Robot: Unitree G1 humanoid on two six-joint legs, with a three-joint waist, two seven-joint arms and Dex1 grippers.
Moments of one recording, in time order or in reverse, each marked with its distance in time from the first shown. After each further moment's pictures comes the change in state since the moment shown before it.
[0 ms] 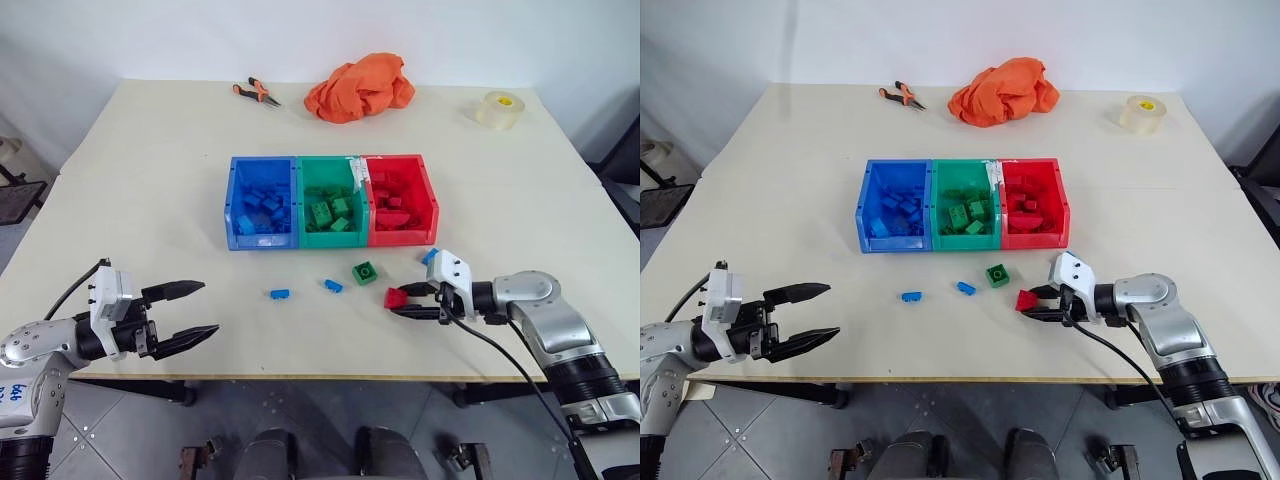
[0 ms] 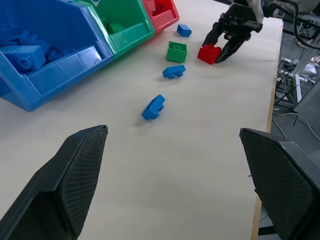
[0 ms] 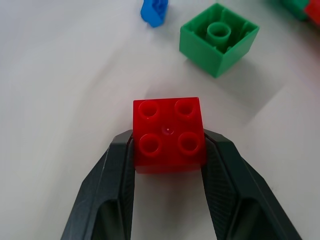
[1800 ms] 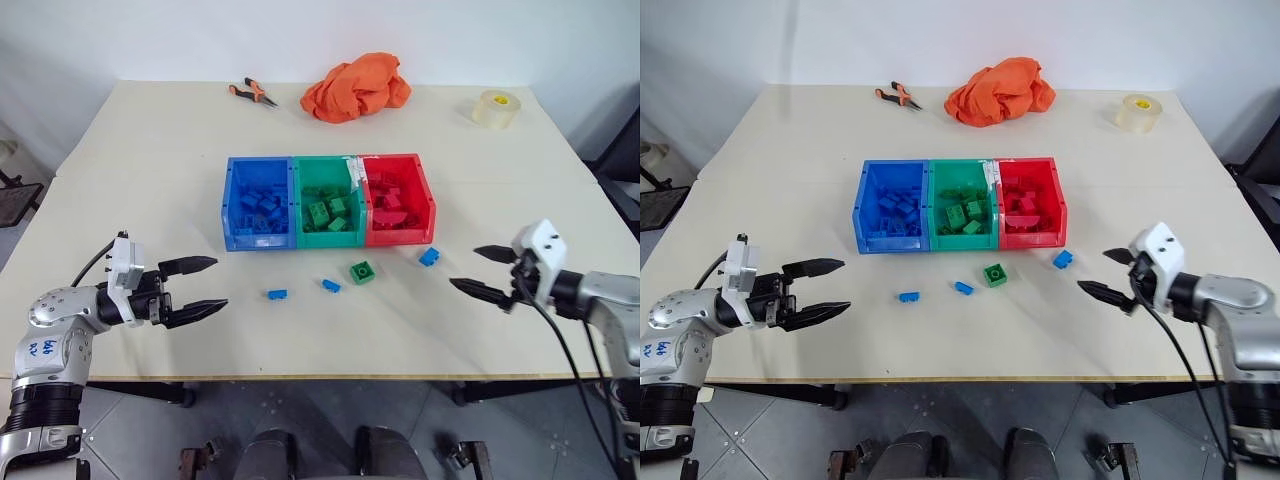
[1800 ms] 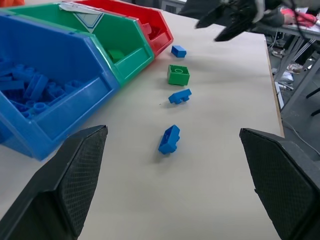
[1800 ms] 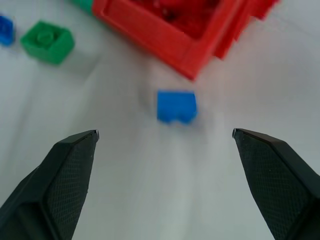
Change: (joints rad) left arm -0.274 -0.031 -0.120 0.267 0.033 -0.085 -0.108; right arm 0.130 -0.079 -0.272 -0.068 0.082 0.151 -0.196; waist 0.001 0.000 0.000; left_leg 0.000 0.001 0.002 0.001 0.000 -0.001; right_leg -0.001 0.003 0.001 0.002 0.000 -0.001
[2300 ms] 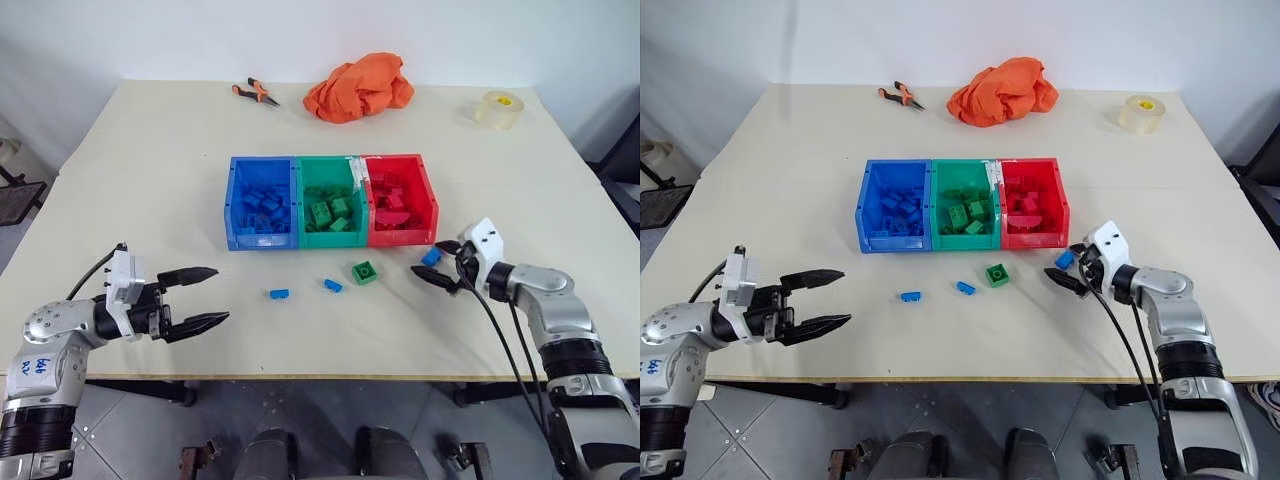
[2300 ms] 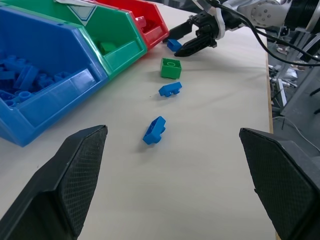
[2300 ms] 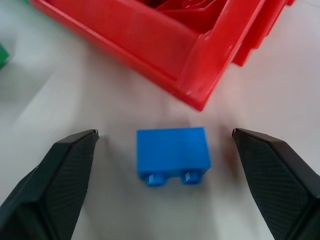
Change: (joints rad) left arm 0.133 0.002 0.056 -0.165 -0.016 0.046 0.056; right arm -0.243 0.177 0.115 0.433 -0.140 -0.235 -0.090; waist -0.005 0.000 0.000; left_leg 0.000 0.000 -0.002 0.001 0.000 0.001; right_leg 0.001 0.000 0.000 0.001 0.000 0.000
